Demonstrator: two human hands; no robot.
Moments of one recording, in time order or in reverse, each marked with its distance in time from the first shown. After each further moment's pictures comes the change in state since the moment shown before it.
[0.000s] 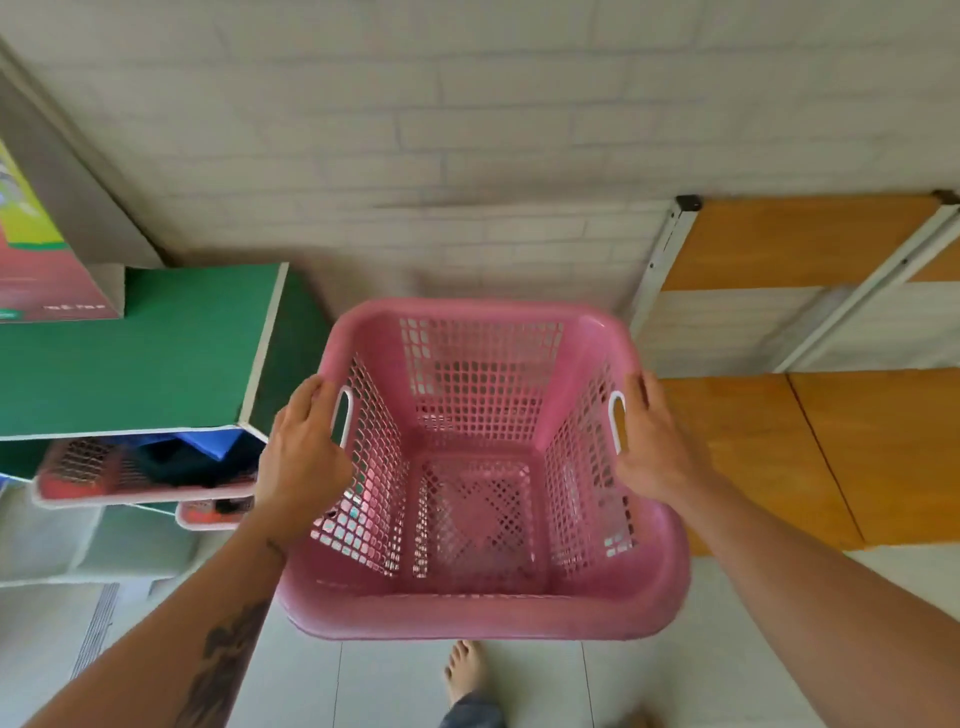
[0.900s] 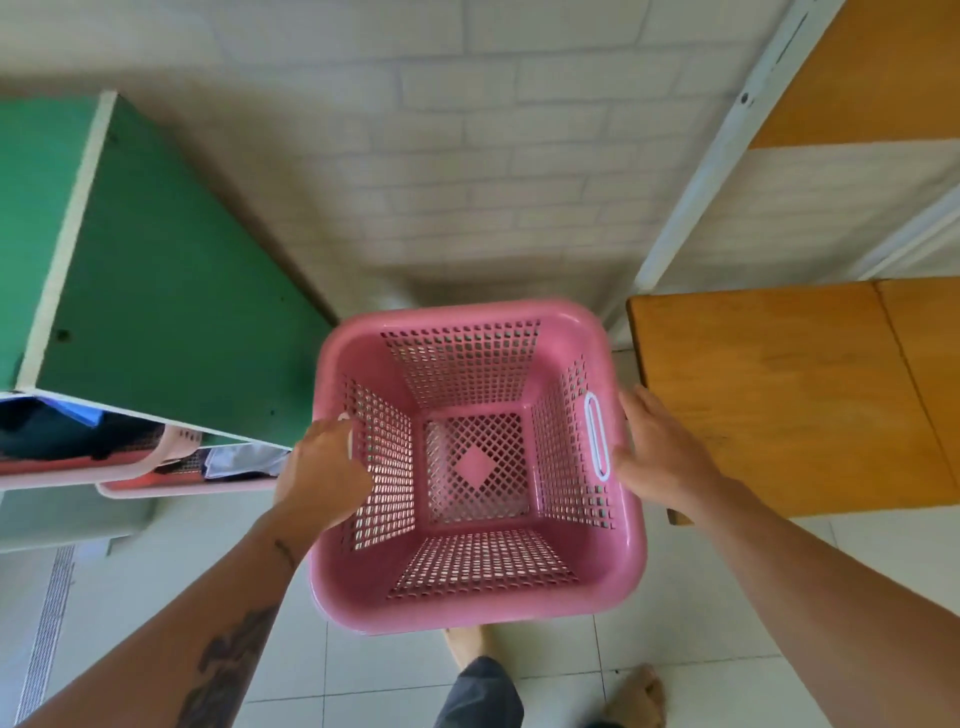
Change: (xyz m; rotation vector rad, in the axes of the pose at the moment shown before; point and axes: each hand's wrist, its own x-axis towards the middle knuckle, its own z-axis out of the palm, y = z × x) left_hand 0.009 -0.020 0.175 -0.075 -0.489 -0.280; right_hand 0.043 0.035 0.173 0.247 -0.303 0.040
